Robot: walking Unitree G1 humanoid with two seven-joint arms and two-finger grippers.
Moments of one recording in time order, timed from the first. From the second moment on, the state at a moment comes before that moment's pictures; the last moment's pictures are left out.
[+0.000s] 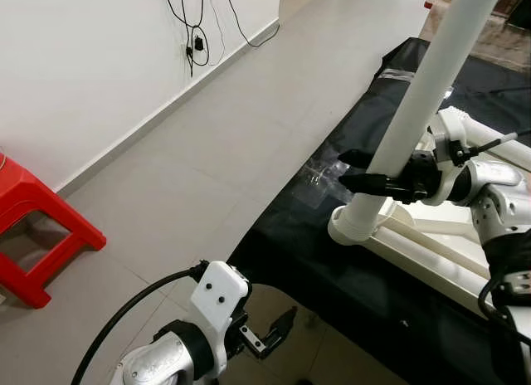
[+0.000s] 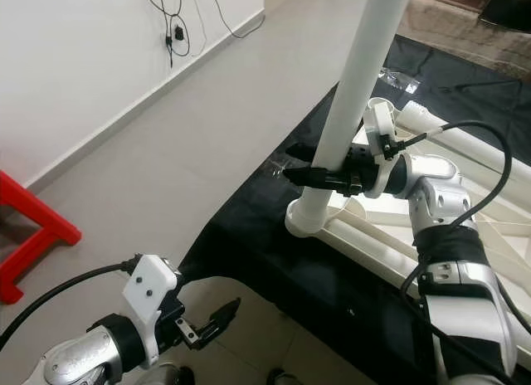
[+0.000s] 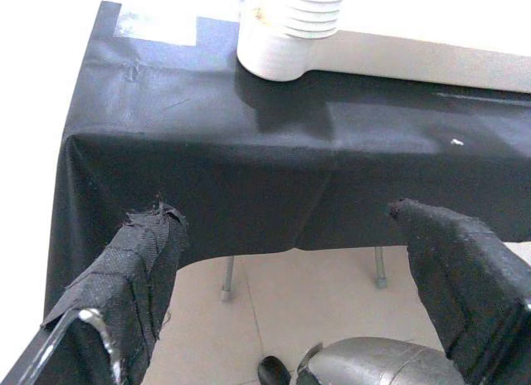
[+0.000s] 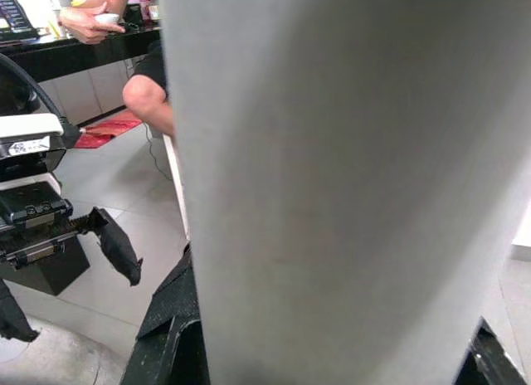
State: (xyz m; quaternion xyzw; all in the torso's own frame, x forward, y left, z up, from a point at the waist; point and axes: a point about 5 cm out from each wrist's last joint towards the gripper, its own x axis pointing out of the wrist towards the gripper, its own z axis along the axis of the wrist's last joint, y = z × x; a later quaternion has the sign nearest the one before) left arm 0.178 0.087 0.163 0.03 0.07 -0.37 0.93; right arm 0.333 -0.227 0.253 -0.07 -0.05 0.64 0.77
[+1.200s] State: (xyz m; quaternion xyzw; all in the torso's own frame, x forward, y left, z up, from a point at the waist) left arm 0.176 0.083 0.162 0.03 0.08 -0.37 0.92; right arm 0.344 -0.210 0.247 -0.07 -0.07 0.60 0.79
